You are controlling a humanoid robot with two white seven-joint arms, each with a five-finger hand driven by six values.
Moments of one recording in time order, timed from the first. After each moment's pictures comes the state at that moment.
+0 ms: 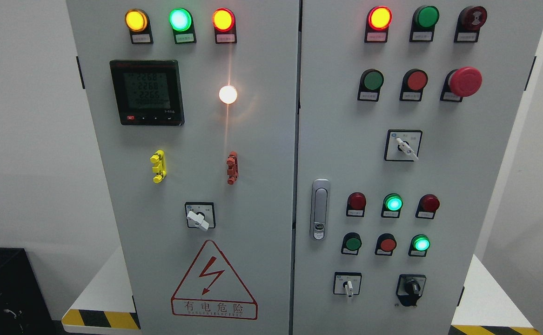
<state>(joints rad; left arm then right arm) 0.00 -0.10 -0.14 0.00 0.10 -0.06 0.15 0.25 0.11 -0.14 -1.23 0.74 -0.16 -0.11</state>
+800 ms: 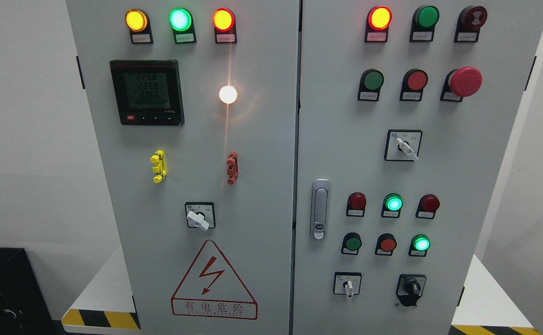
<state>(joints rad) 0.00 -0.10 -0.14 0.00 0.10 -0.06 0.15 0.24 0.12 -0.10 -1.57 0.97 0.05 -0.09</state>
